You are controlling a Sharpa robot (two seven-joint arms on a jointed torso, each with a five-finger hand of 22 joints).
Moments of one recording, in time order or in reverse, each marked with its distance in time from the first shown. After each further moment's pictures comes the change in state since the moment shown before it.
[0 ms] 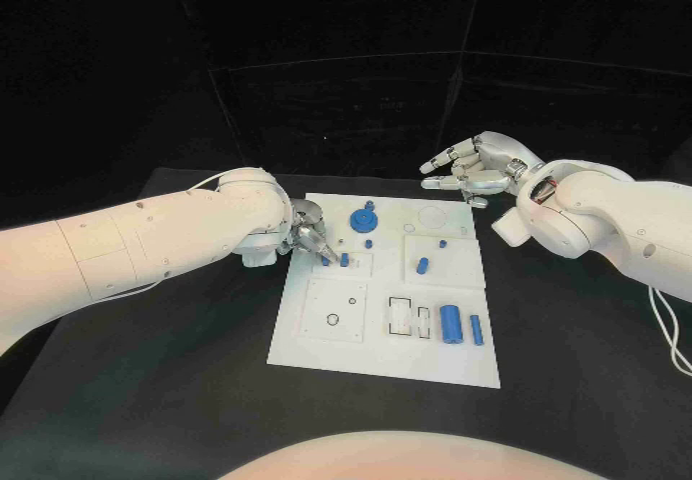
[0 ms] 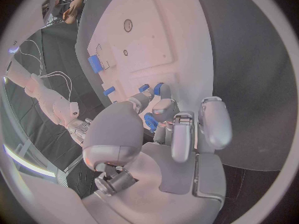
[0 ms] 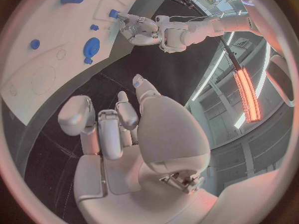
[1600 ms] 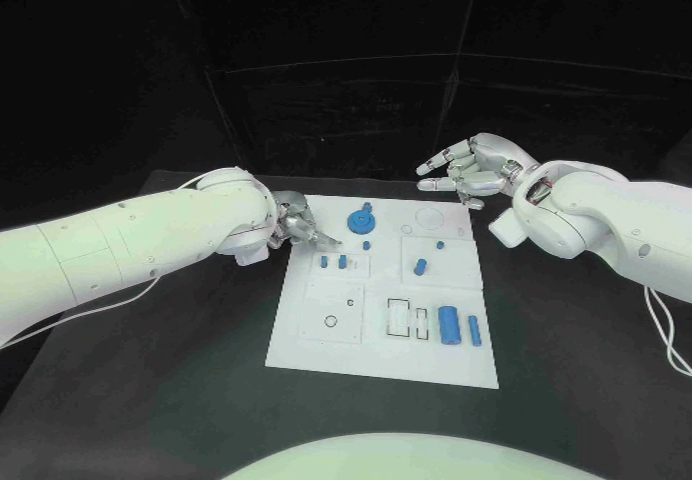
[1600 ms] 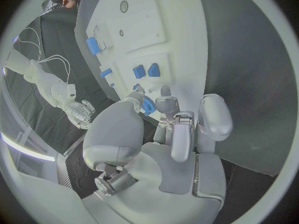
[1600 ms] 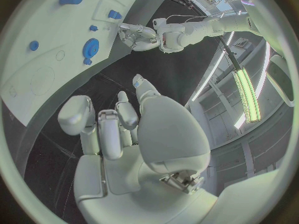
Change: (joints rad) left arm 0.000 -0.030 0.000 -0.029 0.075 -0.159 0.049; left_hand -0.054 0.008 -0.359 0.149 -0.005 -0.041 0.025 -0.031 -0.012 -0.080 0.020 -0.086 -0.121 -0.004 -0.004 -0.011 0.000 0.009 -0.032 0.004 -0.079 -0.077; right arm 0.000 -0.002 0.000 0.005 0.000 0.000 -0.002; right_hand 0.000 0.000 -0.004 -0.004 0.000 0.000 0.000 0.005 -0.001 0.000 0.000 0.000 -0.002 0.000 0.000 0.000 0.001 0.000 0.000 0.000 -0.004 -0.002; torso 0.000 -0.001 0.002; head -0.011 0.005
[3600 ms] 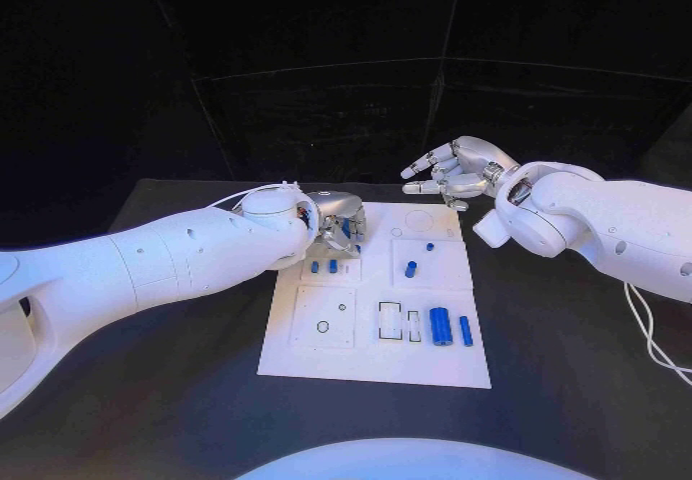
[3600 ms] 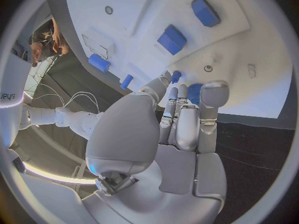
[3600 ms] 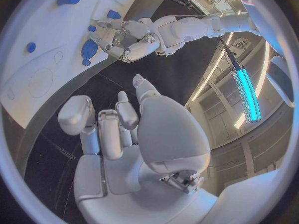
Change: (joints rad) left arm -0.020 0.206 -0.049 -0.139 -0.380 -0.155 0.414; left_hand 0.388 -0.036 0.170 -0.210 0.001 0.061 0.090 -0.396 -0.443 -0.275 0.103 -0.704 -0.763 0.002 0.091 -0.225 -0.233 0.068 -0.011 0.067 -0.264 -0.241; right arm 0.000 0.014 0.000 -0.006 0.000 0.000 0.000; right_hand 0.000 0.000 0.000 0.000 0.000 0.000 0.000 0.000 0.000 0.000 0.000 0.000 -0.002 0.000 0.000 0.000 0.000 0.000 0.000 0.000 0.000 -0.001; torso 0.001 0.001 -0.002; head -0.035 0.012
